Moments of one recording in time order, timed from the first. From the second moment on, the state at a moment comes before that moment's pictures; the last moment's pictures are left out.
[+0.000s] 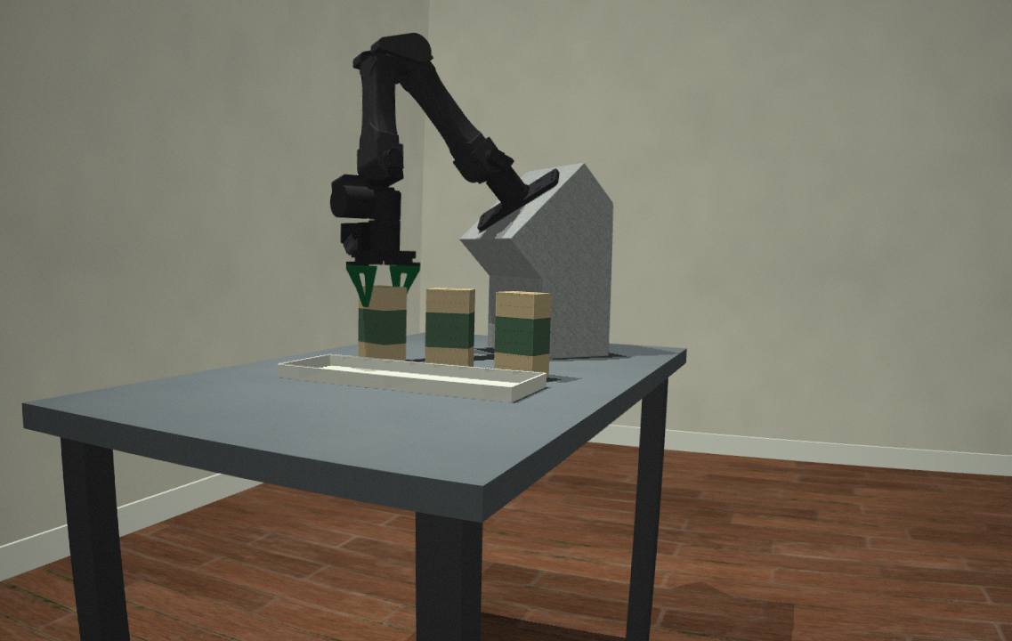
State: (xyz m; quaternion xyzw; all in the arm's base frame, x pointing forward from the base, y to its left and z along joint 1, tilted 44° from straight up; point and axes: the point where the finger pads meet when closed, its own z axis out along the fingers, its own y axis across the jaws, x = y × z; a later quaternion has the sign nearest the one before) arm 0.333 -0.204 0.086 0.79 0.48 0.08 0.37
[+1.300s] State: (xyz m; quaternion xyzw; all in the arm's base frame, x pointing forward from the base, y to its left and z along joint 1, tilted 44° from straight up) arm 0.333 -0.204 0.086 0.79 0.48 0.08 0.37
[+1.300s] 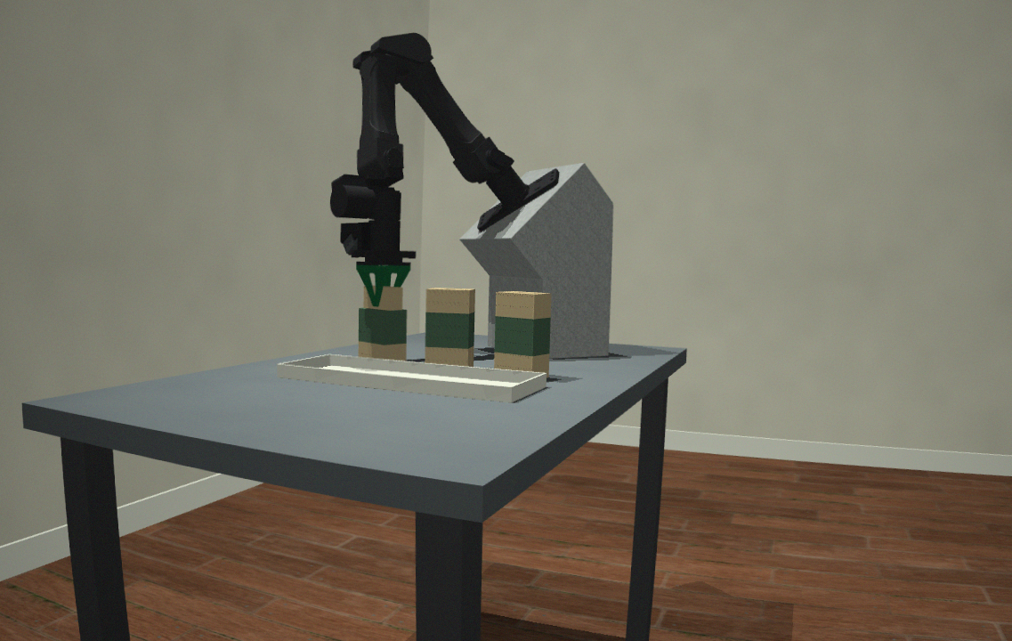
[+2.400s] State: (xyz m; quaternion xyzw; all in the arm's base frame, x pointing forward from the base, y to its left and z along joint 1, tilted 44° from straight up) arm 0.332 -0.204 0.086 0.80 0.48 0.08 0.36
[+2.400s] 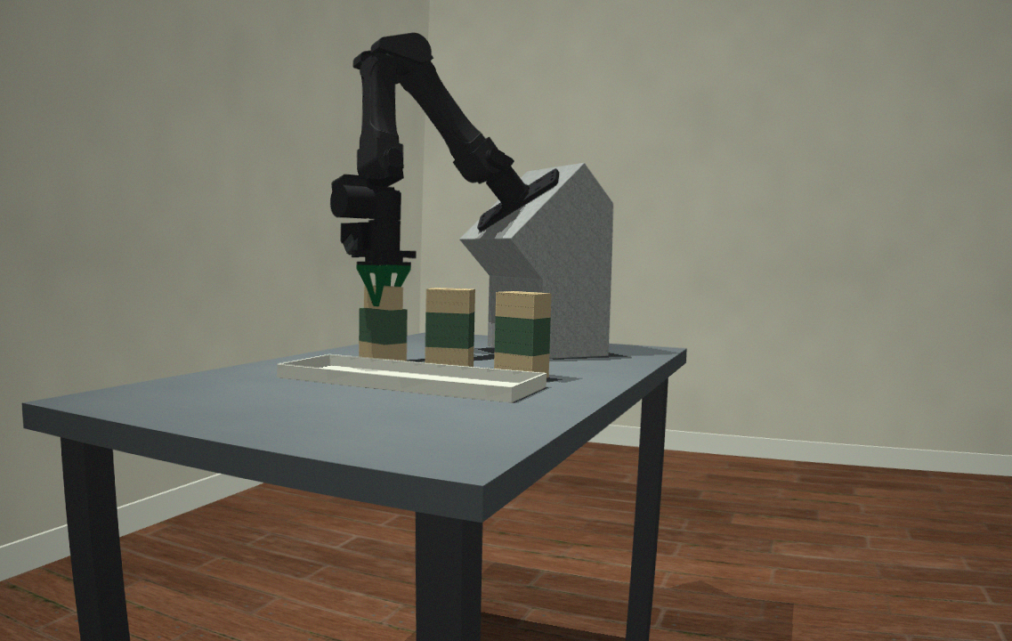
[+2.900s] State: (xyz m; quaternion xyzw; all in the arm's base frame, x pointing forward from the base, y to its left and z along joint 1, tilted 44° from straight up) arm 0.320 -0.187 0.118 0.79 0.48 0.09 0.37
